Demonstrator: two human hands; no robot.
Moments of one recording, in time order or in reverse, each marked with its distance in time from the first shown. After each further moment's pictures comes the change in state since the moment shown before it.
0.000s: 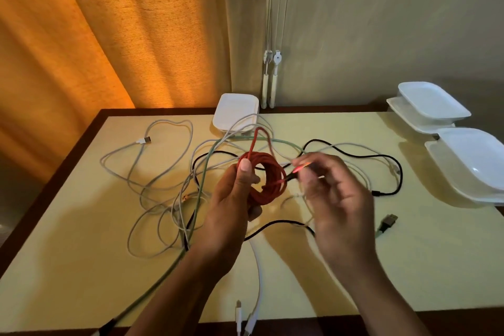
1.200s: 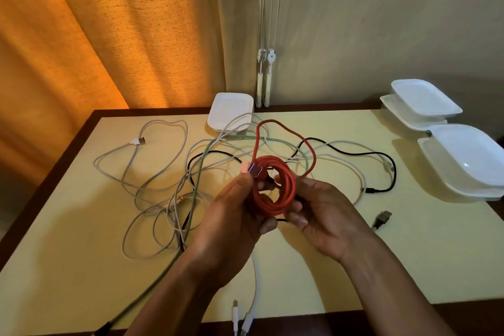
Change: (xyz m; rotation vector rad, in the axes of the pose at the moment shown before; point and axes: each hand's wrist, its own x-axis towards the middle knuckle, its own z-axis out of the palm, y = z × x) left_hand -0.014 0.016 0.007 -0.369 -0.280 -0.194; right_hand 0.019 0.026 -0.004 0.678 -0.253 0.886
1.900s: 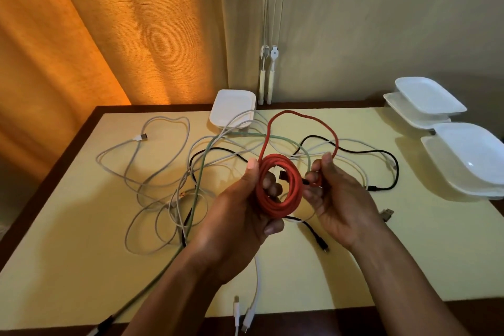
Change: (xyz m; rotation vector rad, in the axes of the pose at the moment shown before) left_hand 0.001 0.001 -0.003 -0.048 -0.052 -0.092; right_hand 0.002 -0.015 -0.012 0.147 0.201 -0.087
